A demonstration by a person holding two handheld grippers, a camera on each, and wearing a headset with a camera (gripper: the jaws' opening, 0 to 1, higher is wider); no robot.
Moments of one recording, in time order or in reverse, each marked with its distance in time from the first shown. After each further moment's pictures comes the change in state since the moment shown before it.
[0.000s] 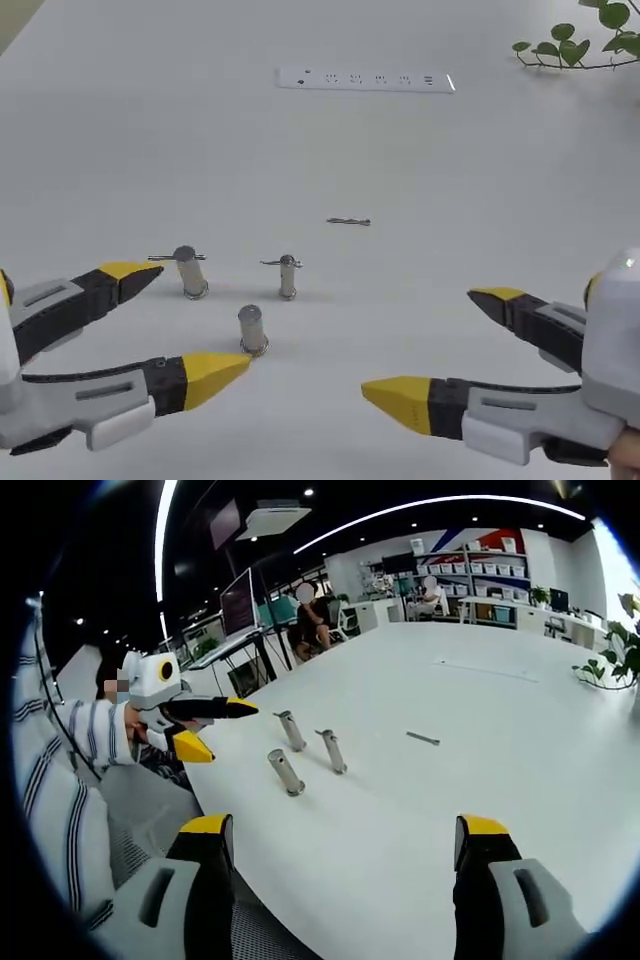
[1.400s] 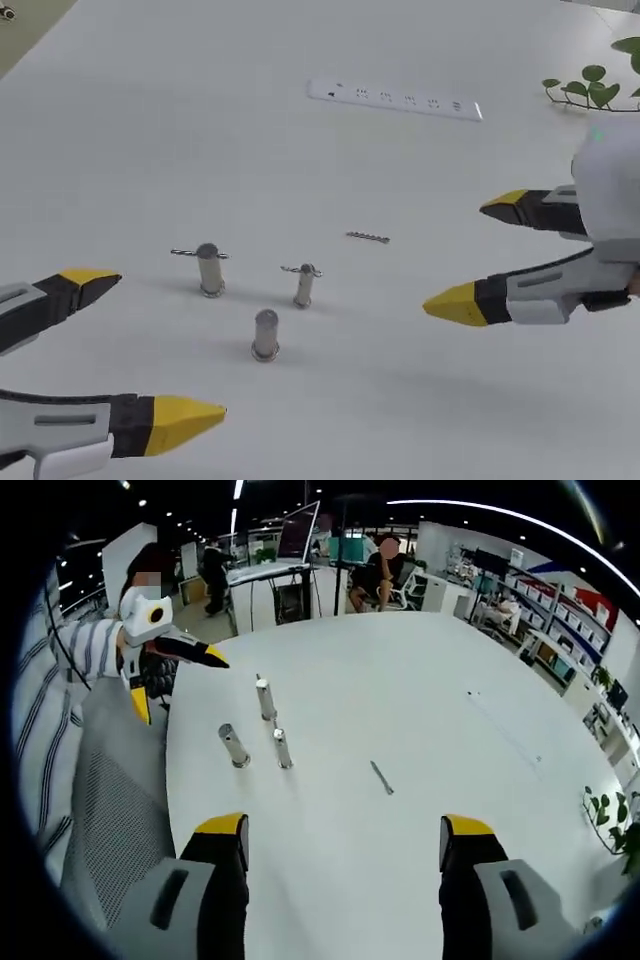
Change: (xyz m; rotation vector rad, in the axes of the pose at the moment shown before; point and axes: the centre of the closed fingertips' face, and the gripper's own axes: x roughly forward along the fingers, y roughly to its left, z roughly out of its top) left arm -0.025 0.009 -0.027 -0.026 0.088 0.046; right arm 0.028 -0.062 0.065 -0.494 0.282 0.082
